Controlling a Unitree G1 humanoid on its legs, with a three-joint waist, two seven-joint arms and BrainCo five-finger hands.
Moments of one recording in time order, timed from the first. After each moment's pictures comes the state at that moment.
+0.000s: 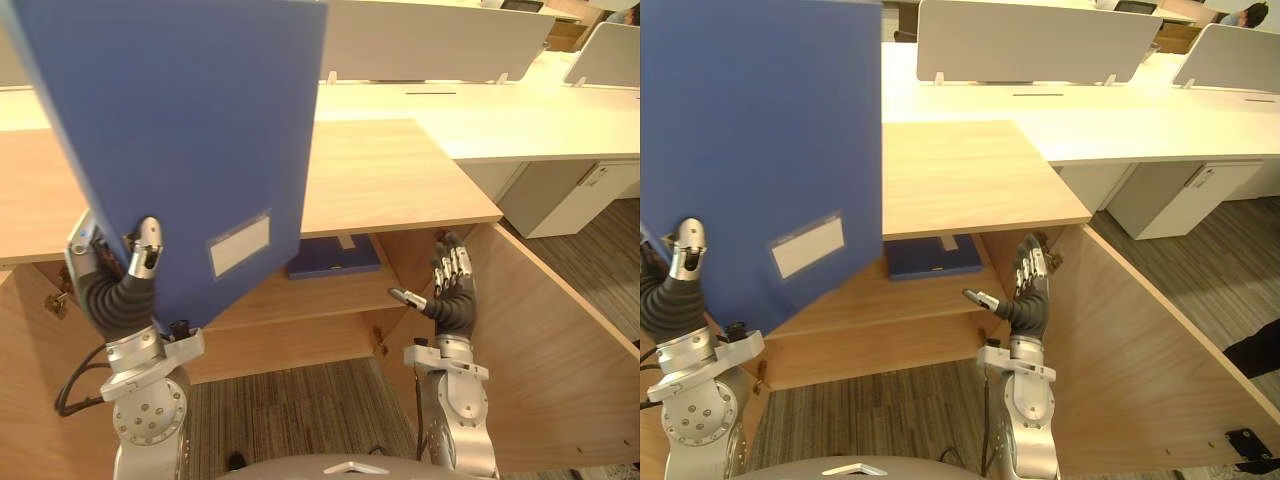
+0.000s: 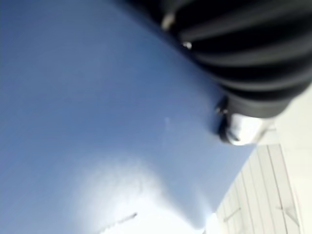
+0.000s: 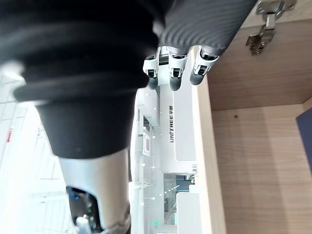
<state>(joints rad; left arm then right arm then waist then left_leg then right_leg) 0.31 0.02 -0.04 -0.70 0.20 -0.27 0.37 0.26 0.02 0.01 -0.30 0.11 -0.29 -0.13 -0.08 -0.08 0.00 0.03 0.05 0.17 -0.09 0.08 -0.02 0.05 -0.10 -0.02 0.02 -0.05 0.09</state>
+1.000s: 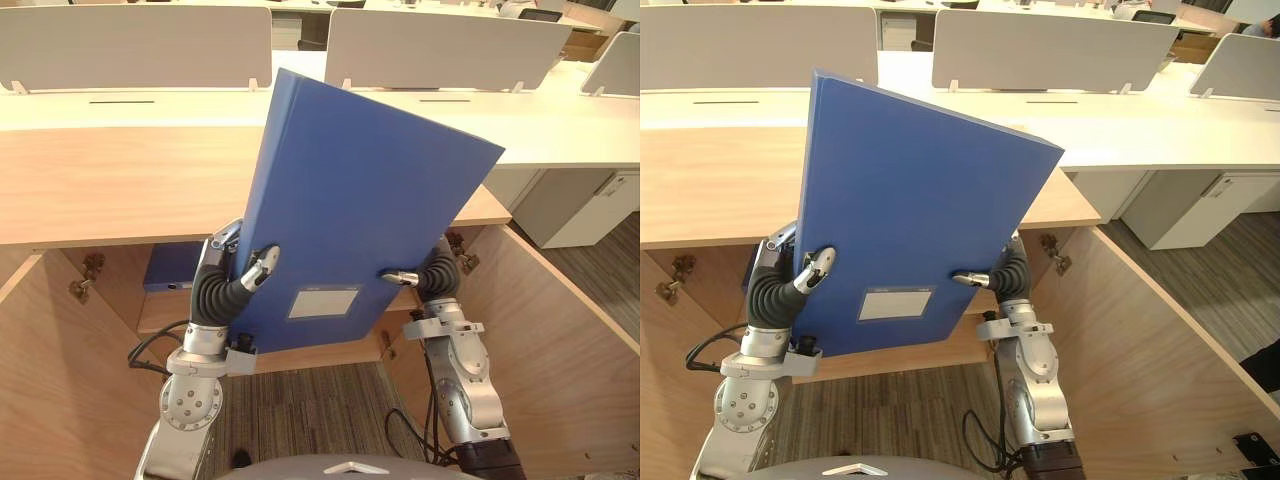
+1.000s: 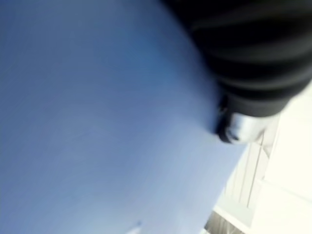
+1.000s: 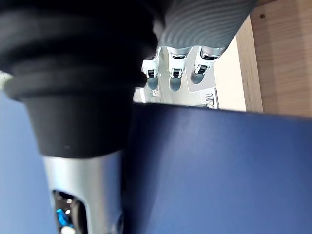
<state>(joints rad) 0.25 0.14 -0.25 -0.57 0.16 -0.30 0.14 0.07 -0.17 0.08 -0.20 0.41 -0.26 0.11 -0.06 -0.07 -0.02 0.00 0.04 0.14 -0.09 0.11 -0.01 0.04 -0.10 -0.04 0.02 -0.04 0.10</state>
